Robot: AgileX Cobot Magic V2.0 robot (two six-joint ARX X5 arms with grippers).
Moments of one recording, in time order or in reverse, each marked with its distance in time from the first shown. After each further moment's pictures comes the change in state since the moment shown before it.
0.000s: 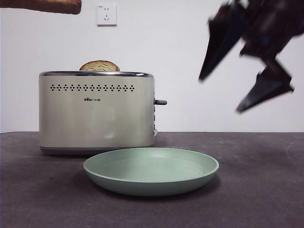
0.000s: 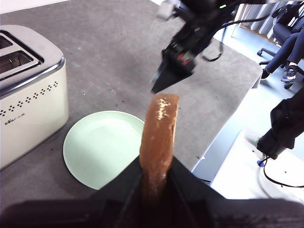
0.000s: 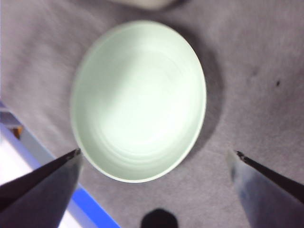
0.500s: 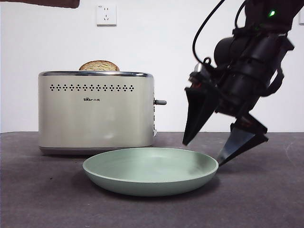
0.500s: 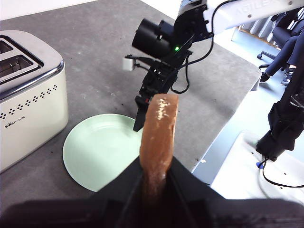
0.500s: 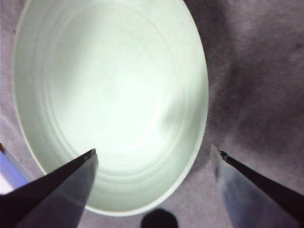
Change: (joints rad) left arm 0.000 -0.015 0.000 0.003 0.000 -0.008; right arm 0.084 0.265 0.000 0.100 0.012 0.016
